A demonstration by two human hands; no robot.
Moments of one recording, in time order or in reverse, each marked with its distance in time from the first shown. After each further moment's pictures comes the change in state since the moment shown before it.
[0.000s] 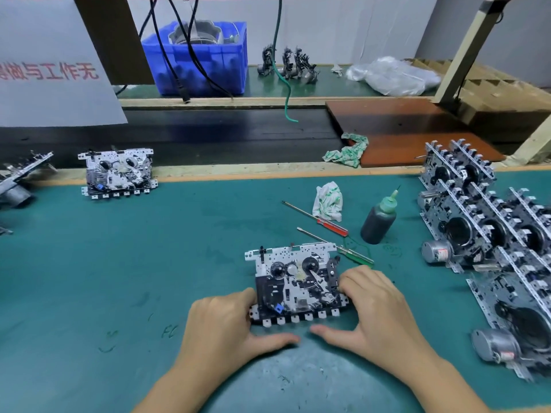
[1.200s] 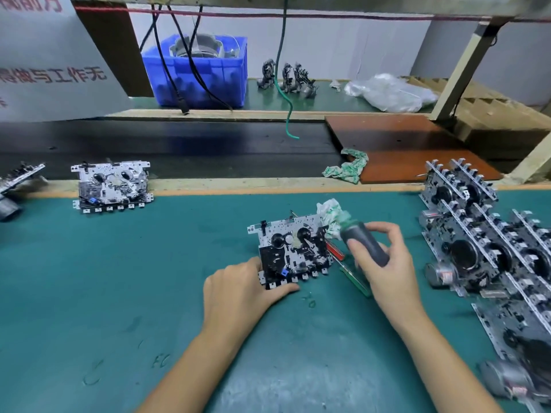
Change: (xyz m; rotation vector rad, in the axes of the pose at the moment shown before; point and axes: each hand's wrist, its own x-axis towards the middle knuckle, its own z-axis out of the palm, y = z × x) left_hand 0.066 -0.010 0.031 0.254 -0.022 -0.271; right_hand 0.060 0.025 -0.001 0.892 0.251 0.582
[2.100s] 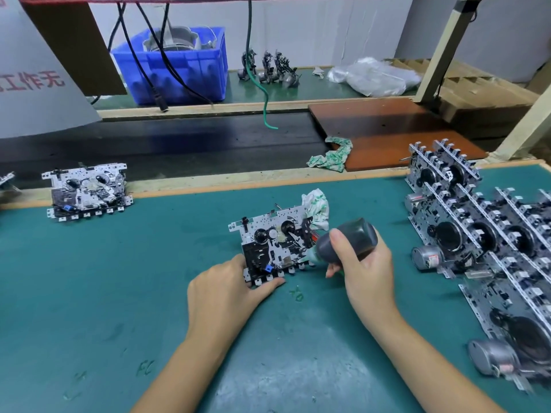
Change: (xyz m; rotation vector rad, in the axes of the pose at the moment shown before) left_hand -0.002 0.005 -0.004 0.043 -0.049 -0.019; right_hand -0.011 0.002 0.020 0.164 0.145 -0.006
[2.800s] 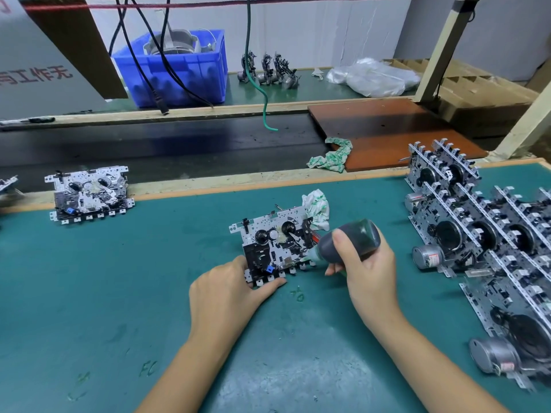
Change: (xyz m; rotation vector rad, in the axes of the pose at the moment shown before) left_hand -0.001 0.001 -0.001 -0.022 0.004 -0.016; right_hand -0.001 0.000 0.000 0.052 -0.006 -0.015
